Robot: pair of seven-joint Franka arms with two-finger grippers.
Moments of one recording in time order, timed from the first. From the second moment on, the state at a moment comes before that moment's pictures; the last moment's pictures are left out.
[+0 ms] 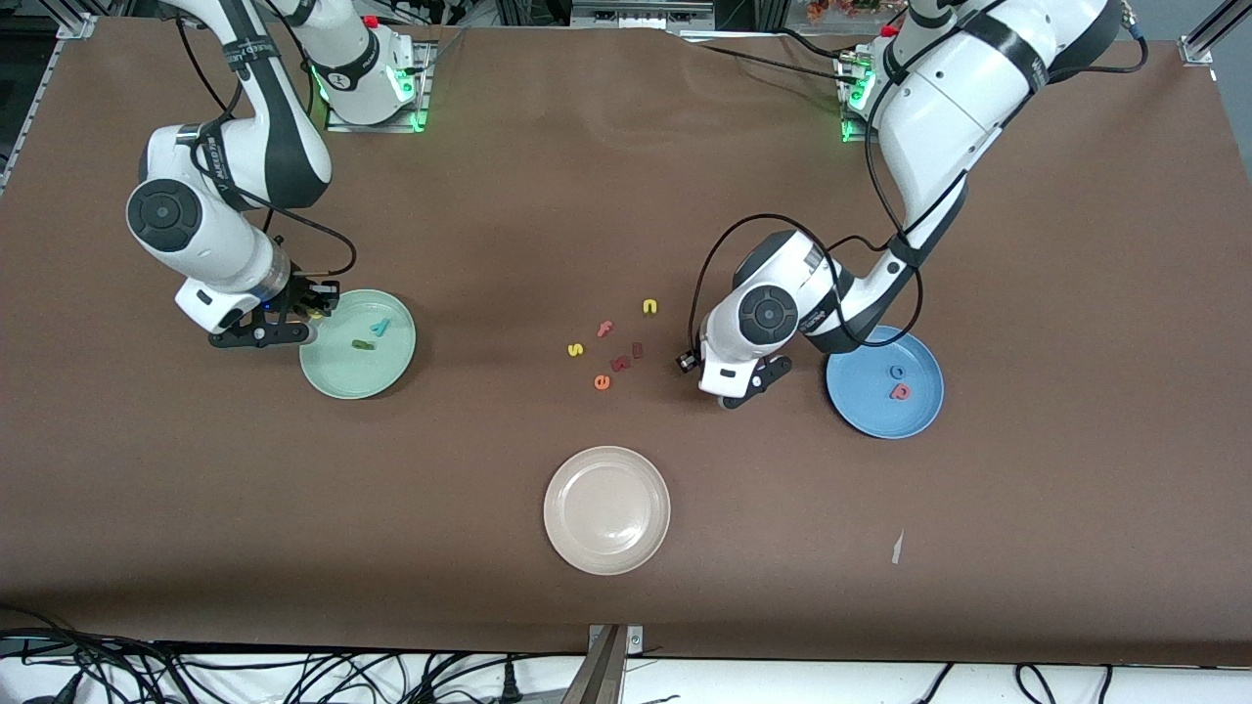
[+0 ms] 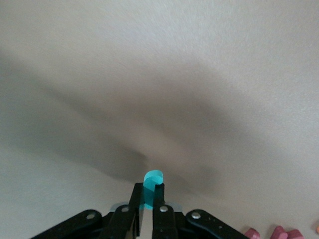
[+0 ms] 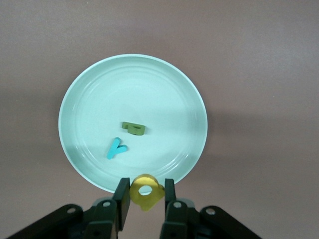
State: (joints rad) left arm -0.13 0.78 -0.51 -1.62 0.18 2.18 -1.27; right arm 0.23 0.15 -0.11 -2.19 -0.08 2.22 0.06
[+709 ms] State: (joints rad) left arm 0.15 0.63 -0.50 -1.61 0.18 1.86 -0.63; right arm 0.22 0.24 -0.13 -2.22 -0.08 2.45 0.06
